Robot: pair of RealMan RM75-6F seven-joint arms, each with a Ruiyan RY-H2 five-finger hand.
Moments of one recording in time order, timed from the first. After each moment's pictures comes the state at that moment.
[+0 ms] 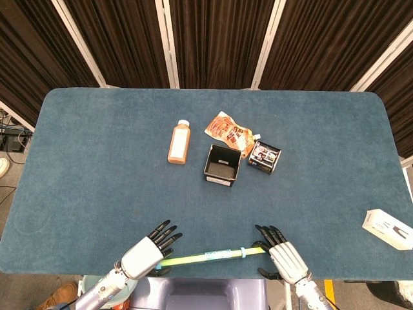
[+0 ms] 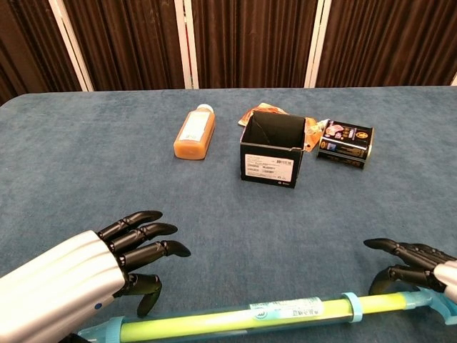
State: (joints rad) left arm -0.36 -1.84 0.21 -1.09 1.98 1.44 0.21; right arm 0.17 -1.60 -0.15 -1.37 -1.72 1.27 0.02
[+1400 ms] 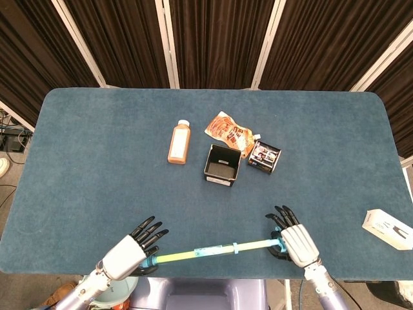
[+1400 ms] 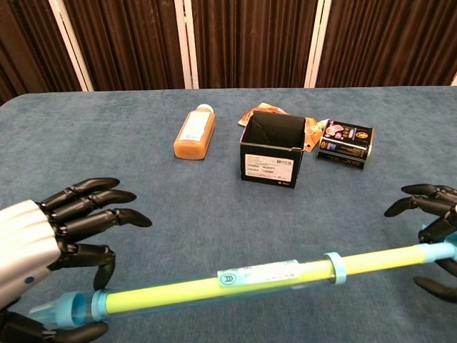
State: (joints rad) left arm -0.34 -1.70 0.23 -1.18 2.01 1.56 0.20; right arm 0.21 -1.58 -0.07 -1.31 -1.69 1.36 0.04
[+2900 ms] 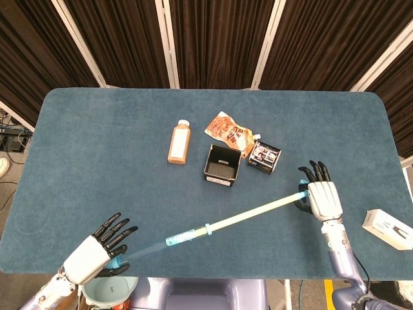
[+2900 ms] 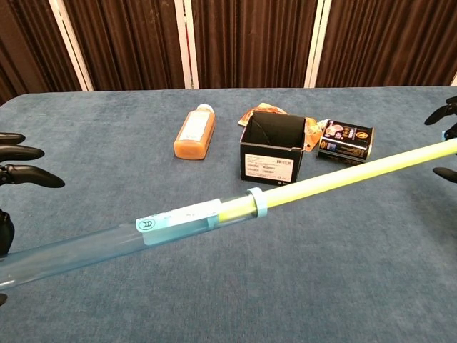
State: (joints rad) left arm -0.28 -1.52 0.23 -1.18 2.07 1.75 0.10; right arm 0.34 -1.56 0.19 -1.20 -1.43 1.28 -0.06
